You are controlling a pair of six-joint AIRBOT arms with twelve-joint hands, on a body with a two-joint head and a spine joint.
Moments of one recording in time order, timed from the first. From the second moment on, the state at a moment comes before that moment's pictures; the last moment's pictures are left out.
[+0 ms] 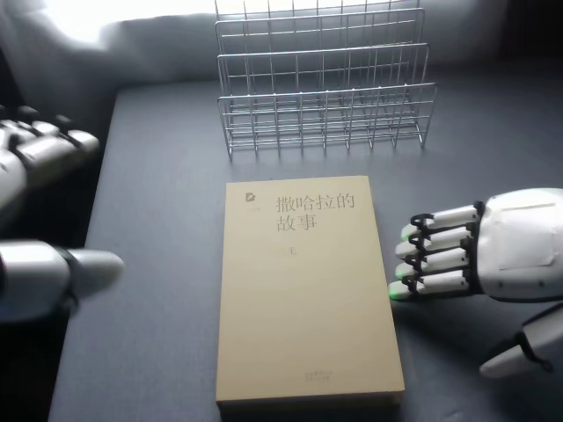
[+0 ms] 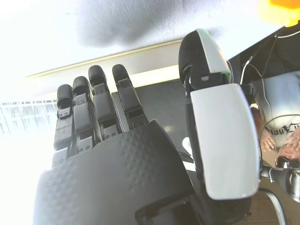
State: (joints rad) left arm 0.20 -0.40 0.40 -1.73 -0.66 2.72; right arm -0.59 -1.06 1.26 -1.23 0.54 -0.27
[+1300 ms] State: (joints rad) left arm 0.12 -0.41 0.47 -2.00 -0.63 2.99; right arm -0.46 -1.21 1.25 -1.23 0.38 -0.24
